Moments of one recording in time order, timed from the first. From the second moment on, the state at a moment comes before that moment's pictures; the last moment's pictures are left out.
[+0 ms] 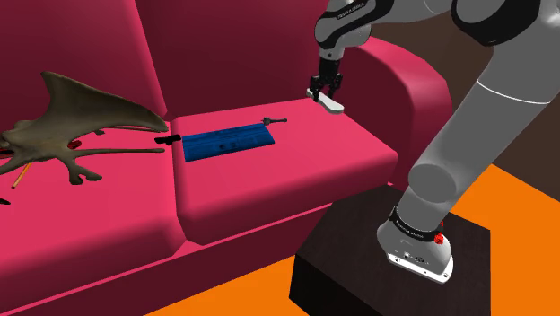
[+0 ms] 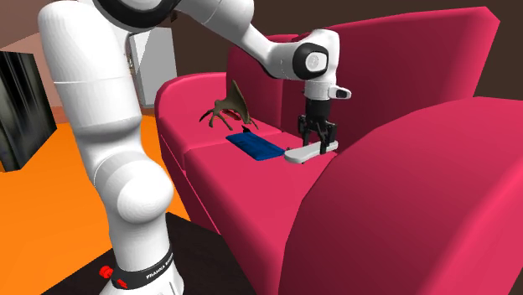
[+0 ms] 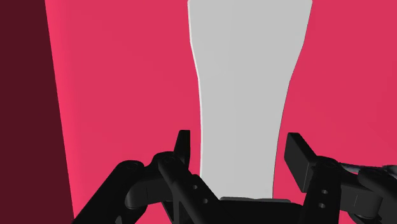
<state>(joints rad) -0.26 -0.07 -0.22 -2.11 0.00 2.05 -0.04</state>
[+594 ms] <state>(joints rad) -0.16 -0.10 -0.10 -2.15 0.00 2.05 0.18</state>
